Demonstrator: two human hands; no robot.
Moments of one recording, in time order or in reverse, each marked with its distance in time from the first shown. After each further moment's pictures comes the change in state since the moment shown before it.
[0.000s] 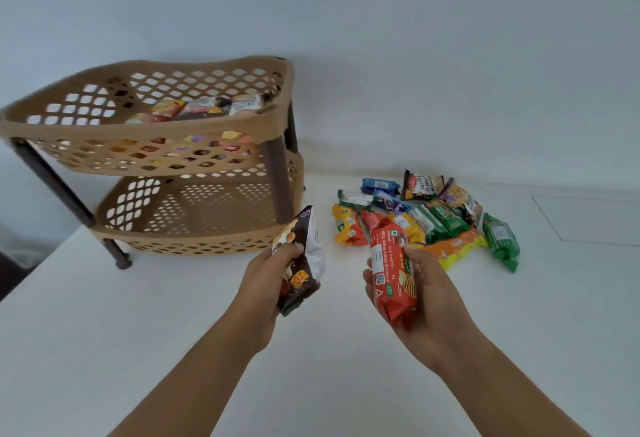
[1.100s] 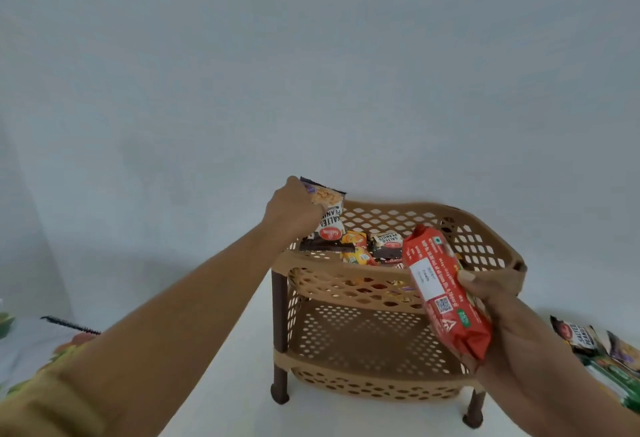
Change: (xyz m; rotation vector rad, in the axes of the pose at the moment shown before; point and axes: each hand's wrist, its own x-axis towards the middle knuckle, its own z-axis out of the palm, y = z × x) left_hand 0.066 0.329 -0.273 0.877 0.313 0.702; right_hand -0.038 0.126 0.329 -0.376 -0.265 -0.396
